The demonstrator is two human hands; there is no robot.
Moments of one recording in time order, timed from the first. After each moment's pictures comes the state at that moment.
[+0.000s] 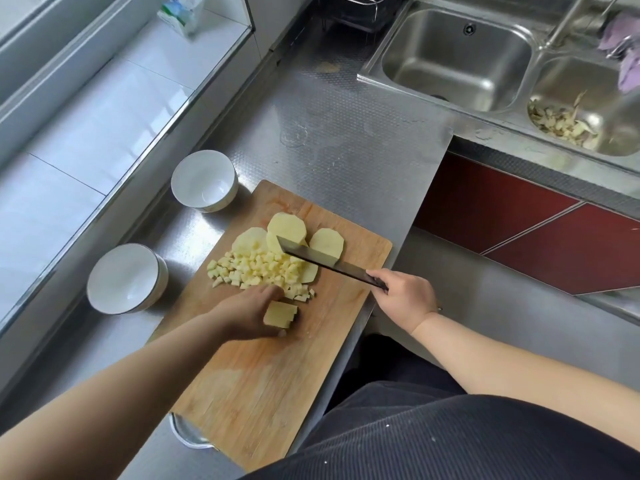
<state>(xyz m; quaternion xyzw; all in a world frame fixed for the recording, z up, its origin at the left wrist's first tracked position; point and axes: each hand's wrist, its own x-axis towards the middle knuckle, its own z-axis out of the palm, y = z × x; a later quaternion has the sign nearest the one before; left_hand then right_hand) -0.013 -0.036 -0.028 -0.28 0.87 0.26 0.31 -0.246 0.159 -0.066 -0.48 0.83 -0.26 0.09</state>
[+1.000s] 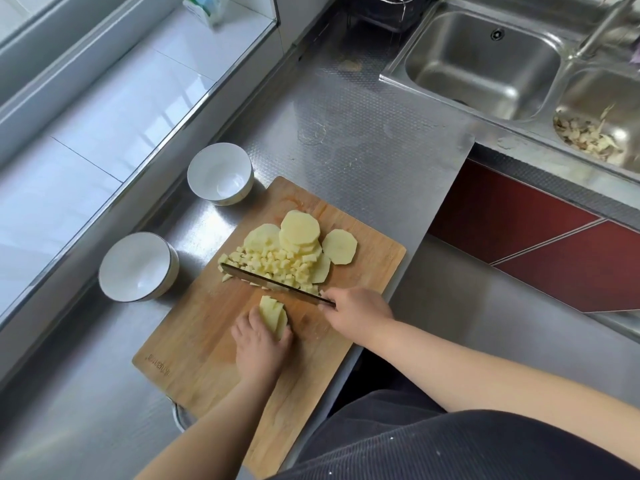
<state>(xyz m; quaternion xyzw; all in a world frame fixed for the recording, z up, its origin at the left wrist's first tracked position) 0.013 0.052 -0.081 -0.65 0.71 0.25 0.07 -0.182 0.104 -0.025 -0.57 0.75 -0.10 0.32</state>
